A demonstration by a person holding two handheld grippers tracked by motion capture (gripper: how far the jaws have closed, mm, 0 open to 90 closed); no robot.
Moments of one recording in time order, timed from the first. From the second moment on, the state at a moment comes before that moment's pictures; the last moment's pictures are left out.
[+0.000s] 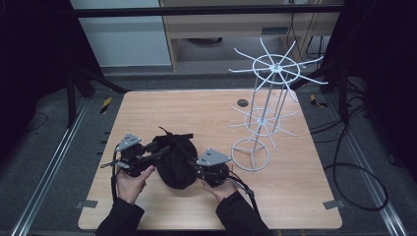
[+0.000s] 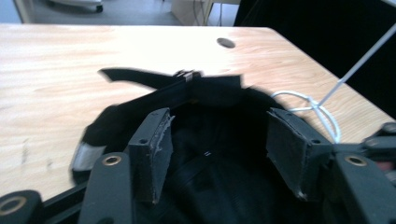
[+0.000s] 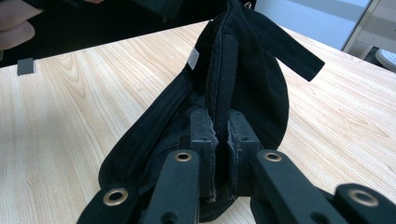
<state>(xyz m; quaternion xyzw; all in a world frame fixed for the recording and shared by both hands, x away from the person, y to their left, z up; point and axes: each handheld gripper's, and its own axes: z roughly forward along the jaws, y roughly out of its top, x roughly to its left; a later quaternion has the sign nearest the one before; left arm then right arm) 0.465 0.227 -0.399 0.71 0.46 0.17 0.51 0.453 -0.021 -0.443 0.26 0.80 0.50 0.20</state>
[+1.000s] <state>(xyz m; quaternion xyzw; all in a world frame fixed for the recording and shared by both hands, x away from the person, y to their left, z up) 0.475 0.191 -0.406 0.71 0.49 0.16 0.48 0.445 -0.007 -0.446 0.23 0.81 0.50 0.19</state>
